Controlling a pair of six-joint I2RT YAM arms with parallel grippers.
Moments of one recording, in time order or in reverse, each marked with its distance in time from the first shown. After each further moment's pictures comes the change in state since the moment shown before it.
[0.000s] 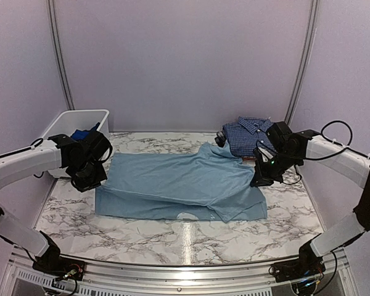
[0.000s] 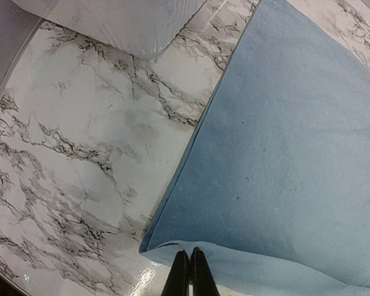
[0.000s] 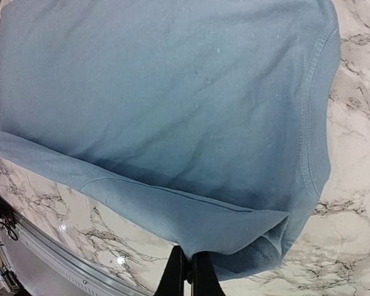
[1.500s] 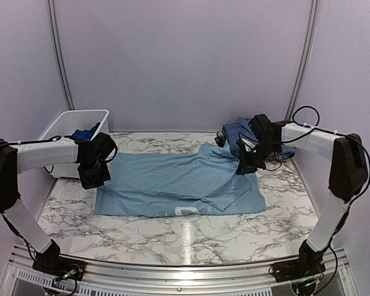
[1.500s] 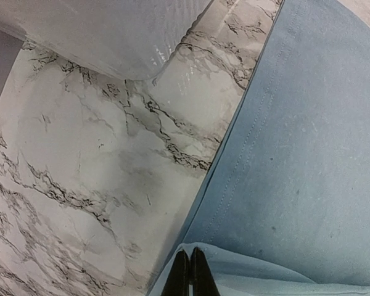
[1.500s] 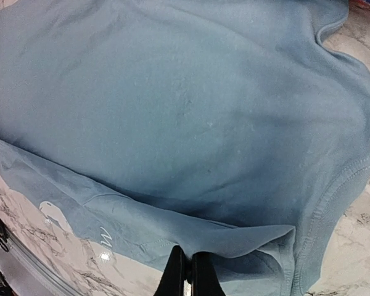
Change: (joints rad) left arm 0.103 0.225 0.040 0.120 -0.019 0.145; right arm -0.008 0.354 0.261 0.081 -0.018 -0.105
